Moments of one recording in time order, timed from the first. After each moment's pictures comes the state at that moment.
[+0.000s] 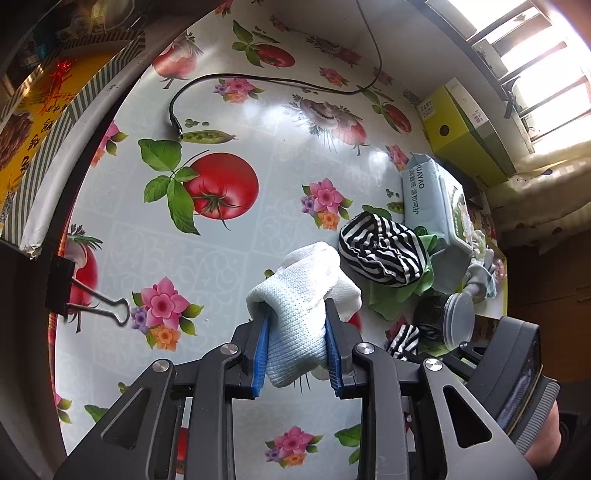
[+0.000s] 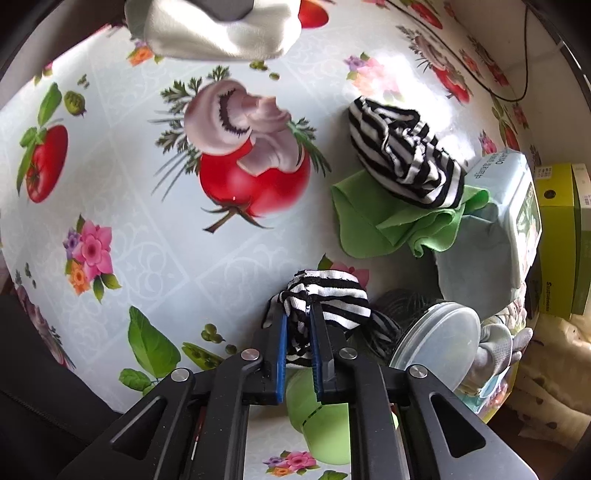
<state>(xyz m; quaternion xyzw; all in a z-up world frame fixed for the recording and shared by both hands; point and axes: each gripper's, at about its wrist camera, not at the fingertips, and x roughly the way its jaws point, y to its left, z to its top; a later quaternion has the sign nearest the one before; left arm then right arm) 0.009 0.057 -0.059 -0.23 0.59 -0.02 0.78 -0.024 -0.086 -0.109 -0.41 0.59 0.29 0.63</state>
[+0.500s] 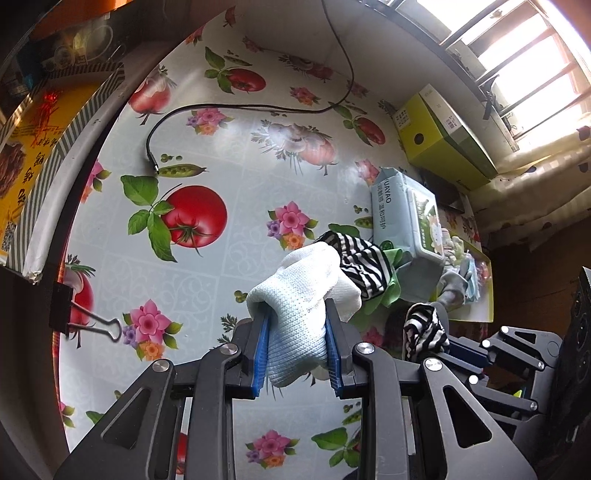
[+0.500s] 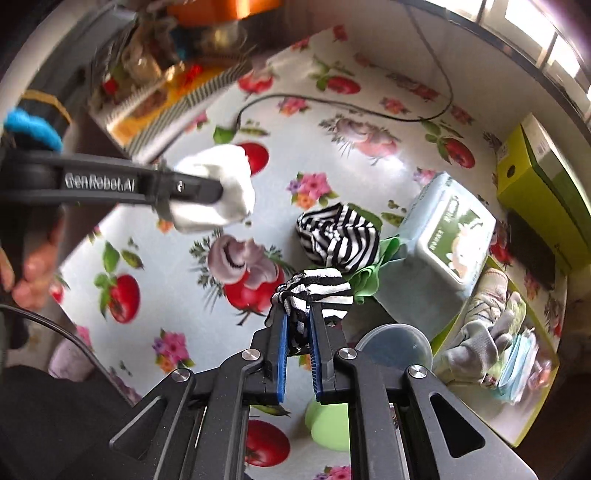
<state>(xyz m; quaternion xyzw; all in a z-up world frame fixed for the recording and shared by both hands) 0.019 0.039 -0.027 -0.21 0.57 -0.05 0.79 0.010 -0.126 -0.002 -0.18 0.55 0.32 0.75</state>
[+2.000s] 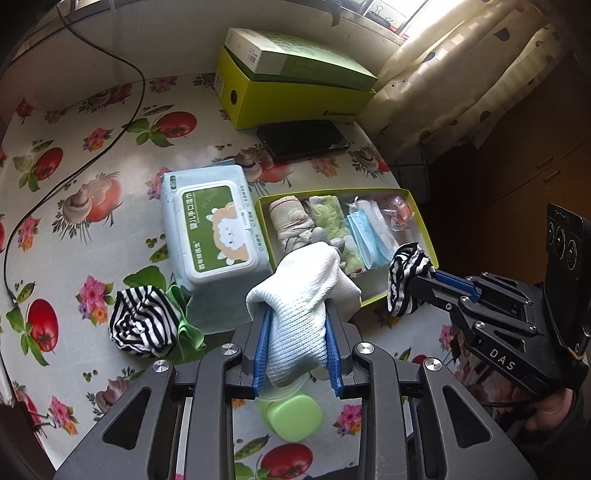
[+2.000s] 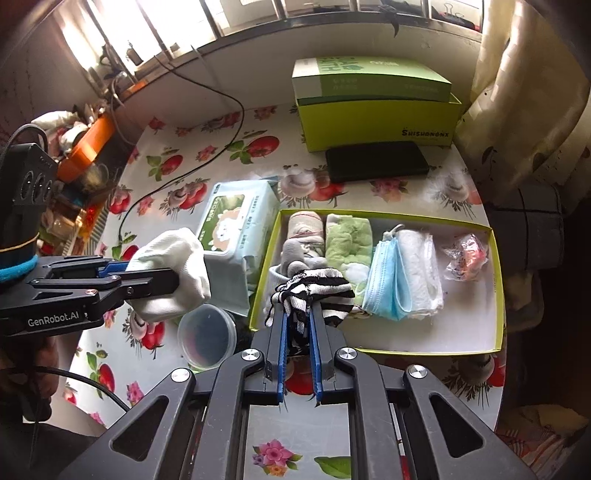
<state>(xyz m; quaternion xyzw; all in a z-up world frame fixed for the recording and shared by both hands) 0.090 -0.166 0.012 -0.07 0.58 -0.22 0.78 0.049 -0.346 0.015 0.04 0.54 0.15 0.83</state>
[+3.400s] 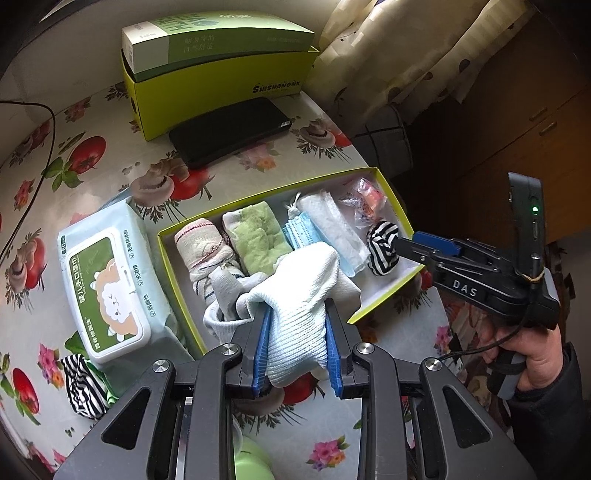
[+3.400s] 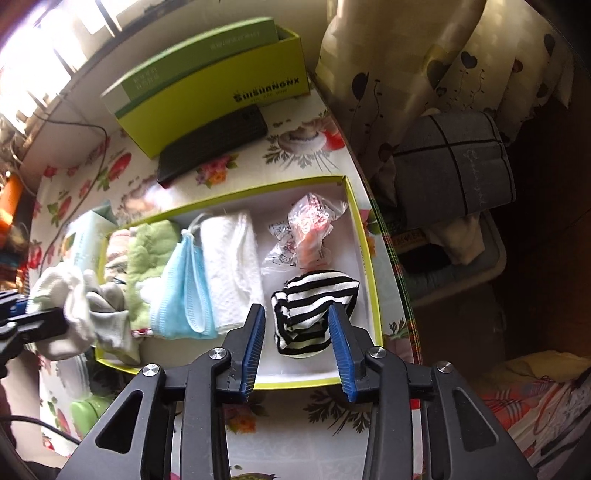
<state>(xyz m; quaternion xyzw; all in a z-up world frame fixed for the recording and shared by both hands) 0.125 -0.270 -0.014 0.00 0.61 -0.27 0.75 0.084 -0.486 -0.055 0.10 0.57 0.02 0.82</state>
